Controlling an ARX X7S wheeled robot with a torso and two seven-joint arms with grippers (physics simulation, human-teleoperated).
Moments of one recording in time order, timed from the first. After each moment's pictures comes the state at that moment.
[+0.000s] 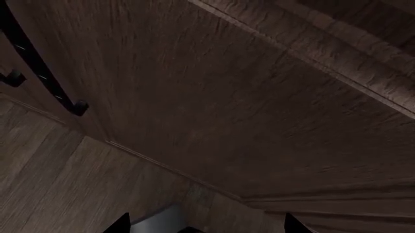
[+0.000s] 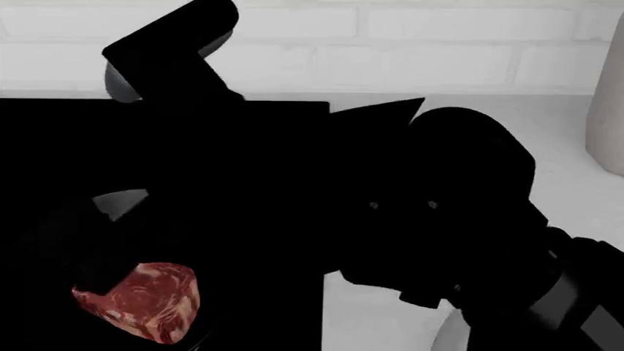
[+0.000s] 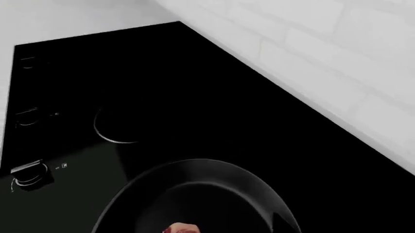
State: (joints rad) left arm 0.26 -0.01 0.12 -1.31 -0.71 0.71 0.33; right arm 1.45 0.30 -0.87 0.02 1.43 1.01 0.13
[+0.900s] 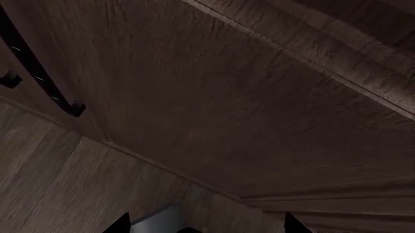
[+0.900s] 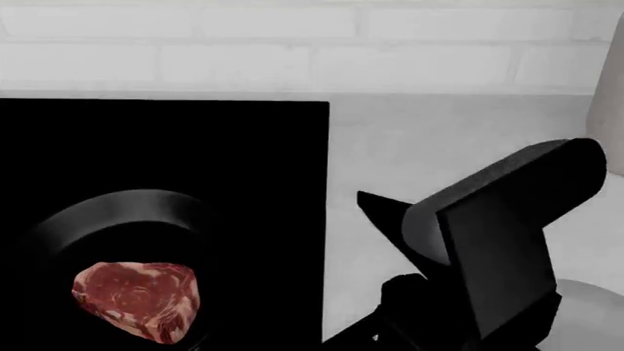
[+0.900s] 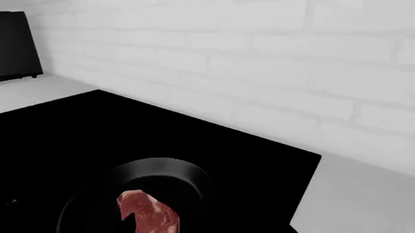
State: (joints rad) left arm 0.26 -0.01 0.12 -1.31 -0.70 0.71 0.34; right arm 0.87 0.97 -0.41 -0.78 1.74 0.69 0.59
